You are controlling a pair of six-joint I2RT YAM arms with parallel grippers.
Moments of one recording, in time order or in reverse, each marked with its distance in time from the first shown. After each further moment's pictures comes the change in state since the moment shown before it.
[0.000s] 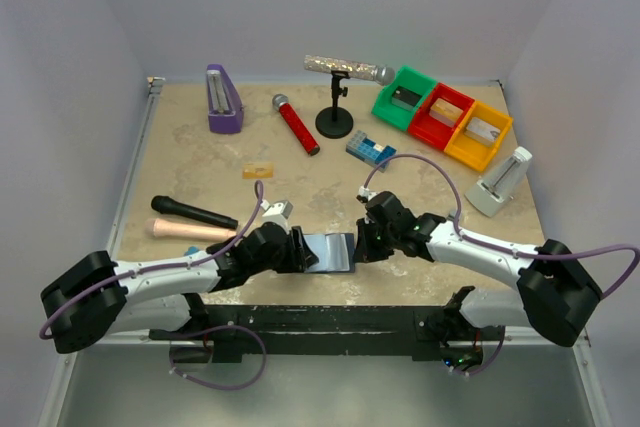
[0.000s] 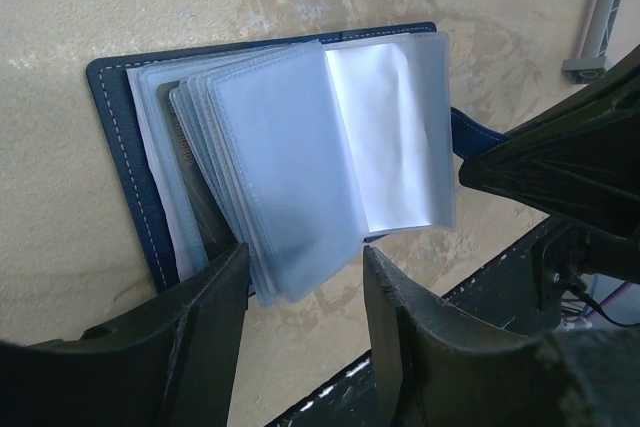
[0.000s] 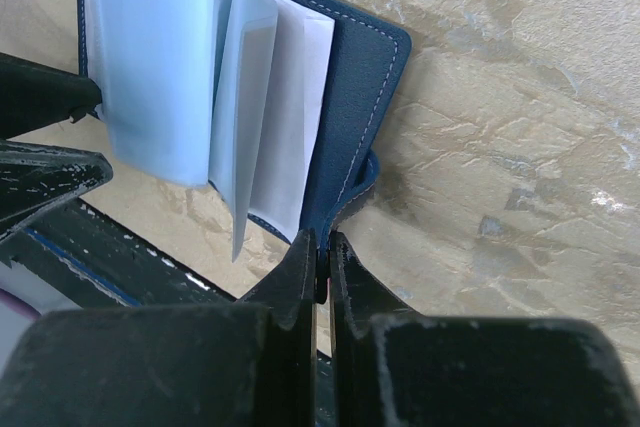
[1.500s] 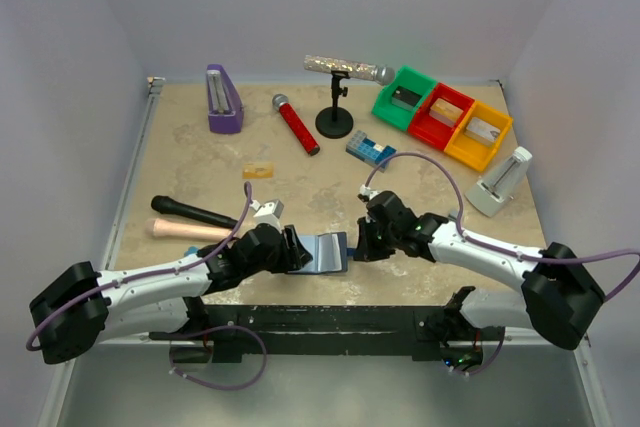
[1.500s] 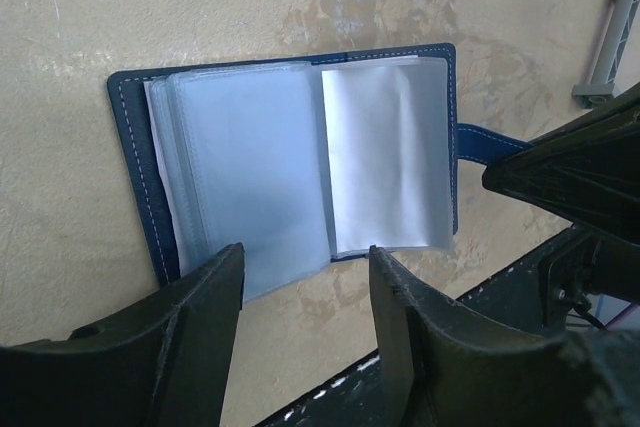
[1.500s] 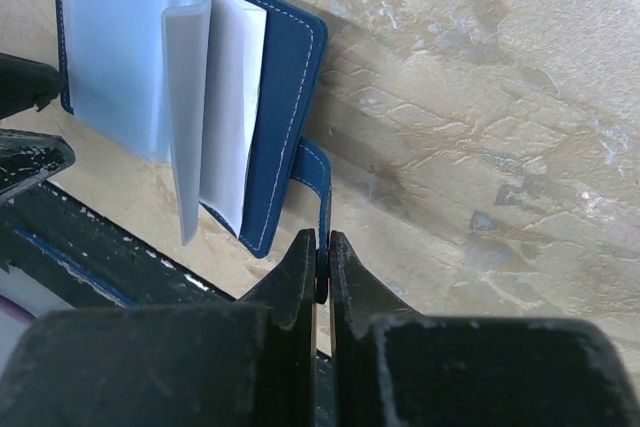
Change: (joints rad) left arm 0.000 -0.100 -0.006 -0.104 -0.063 -0.026; right arm 0.000 -0.022 0.010 -0.021 0.023 -0.005
